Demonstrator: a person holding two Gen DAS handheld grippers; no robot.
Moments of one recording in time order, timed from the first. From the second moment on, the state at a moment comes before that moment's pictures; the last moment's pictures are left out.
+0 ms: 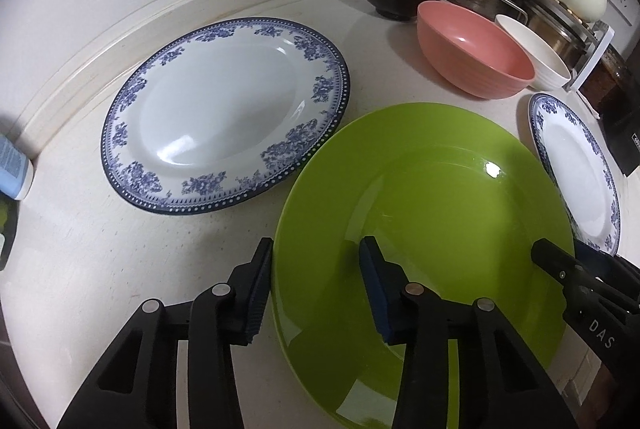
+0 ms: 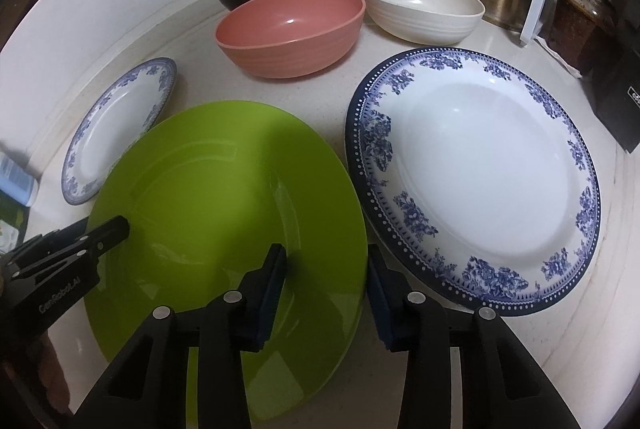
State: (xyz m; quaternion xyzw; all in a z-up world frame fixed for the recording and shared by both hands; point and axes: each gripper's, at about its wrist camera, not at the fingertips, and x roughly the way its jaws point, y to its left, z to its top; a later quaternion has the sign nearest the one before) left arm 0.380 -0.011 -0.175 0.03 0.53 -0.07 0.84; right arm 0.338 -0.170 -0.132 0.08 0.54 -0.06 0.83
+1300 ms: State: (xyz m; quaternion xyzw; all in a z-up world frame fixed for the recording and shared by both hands) left arm 0.227 0.169 -0.144 -0.07 0.51 0.12 0.85; right arm 0.285 0.010 -0.111 -0.03 0.53 0.14 0.83
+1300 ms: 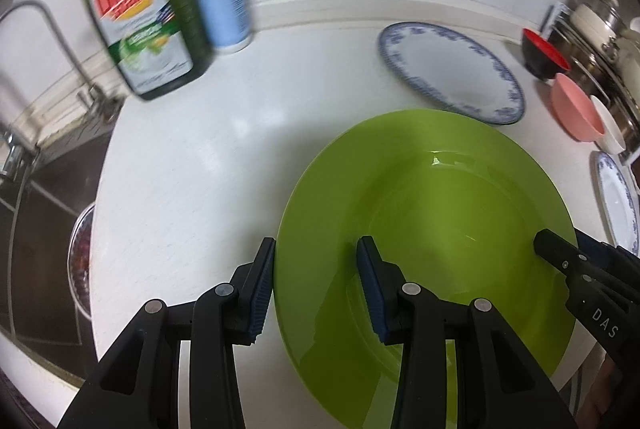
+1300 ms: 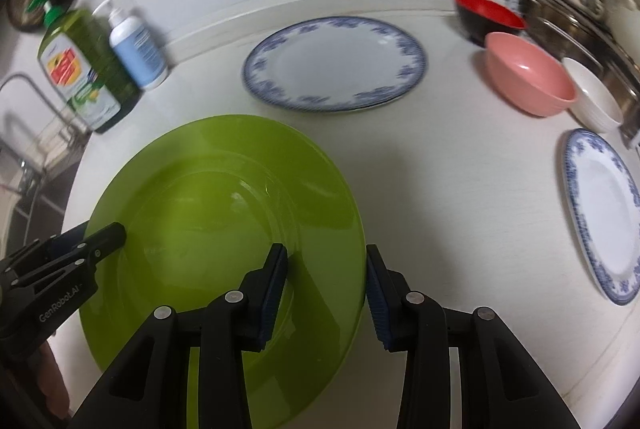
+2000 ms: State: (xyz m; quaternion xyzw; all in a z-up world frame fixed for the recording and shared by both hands) left arm 0.214 0.195 -0.170 -0.08 0.53 0.12 0.83; right arm 0.275 0.041 -0.131 -0.05 0.56 0.13 0.82
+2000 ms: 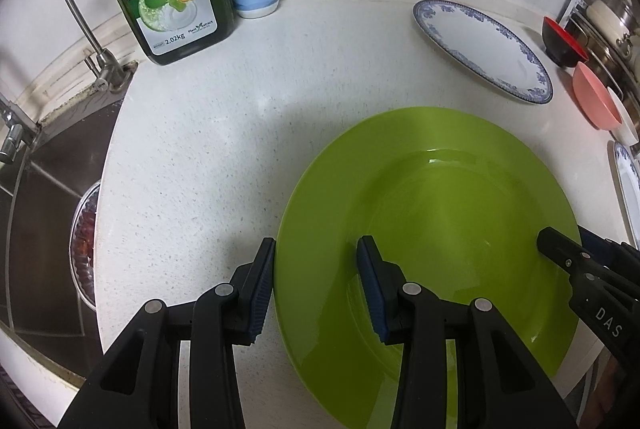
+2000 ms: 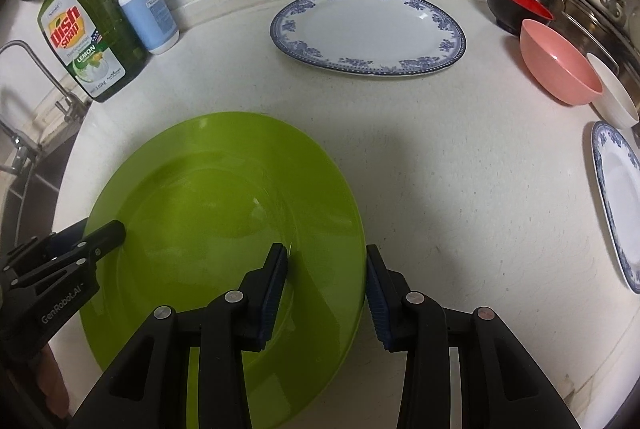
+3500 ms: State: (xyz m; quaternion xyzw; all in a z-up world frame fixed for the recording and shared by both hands) left arm 0.240 0.033 -0.064 0.05 0.39 0.00 0.92; right arm 0.244 -0.123 -0.042 0.01 0.44 -0.01 0.90
